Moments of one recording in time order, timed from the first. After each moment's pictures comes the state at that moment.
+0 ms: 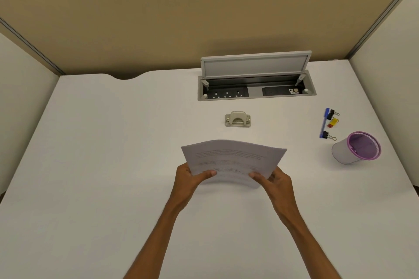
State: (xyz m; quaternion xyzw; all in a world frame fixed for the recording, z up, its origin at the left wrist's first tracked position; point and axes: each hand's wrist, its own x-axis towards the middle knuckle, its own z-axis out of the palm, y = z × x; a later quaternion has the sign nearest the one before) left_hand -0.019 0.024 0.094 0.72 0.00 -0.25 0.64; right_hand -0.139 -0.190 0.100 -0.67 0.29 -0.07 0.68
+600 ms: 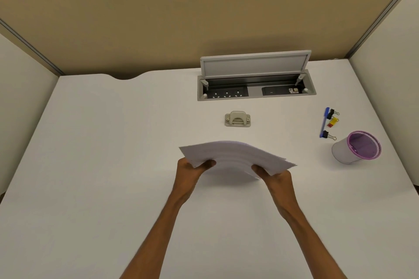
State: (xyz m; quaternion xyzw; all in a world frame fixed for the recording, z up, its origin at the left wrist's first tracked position) left_hand -0.008 0.011 0.101 0.72 0.02 -0.22 0.65; right_hand -0.129 -0.196 0.108 -0.65 0.30 -0.07 0.70
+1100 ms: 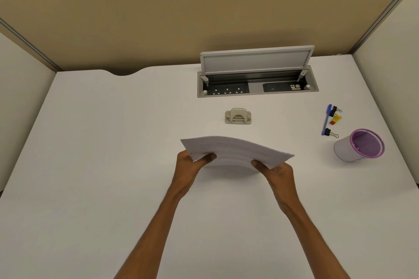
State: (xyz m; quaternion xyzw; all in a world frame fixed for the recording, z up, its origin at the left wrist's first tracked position) left_hand 0.005 0.007 0.097 0.72 0.00 -0.22 0.66; right_hand -0.120 -0.201 0.099 -0.64 0.31 -0.09 0.70
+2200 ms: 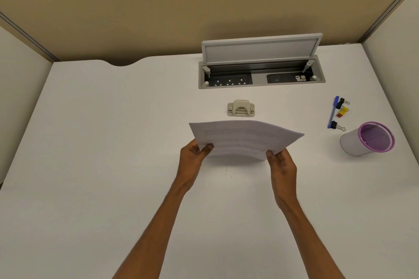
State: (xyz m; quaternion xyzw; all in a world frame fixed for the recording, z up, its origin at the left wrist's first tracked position) left_hand 0.004 -0.001 0.078 0.71 0.02 -0.21 0.67; right_hand -0.117 -0.191 0.073 -0.62 0.33 -0.18 0.70
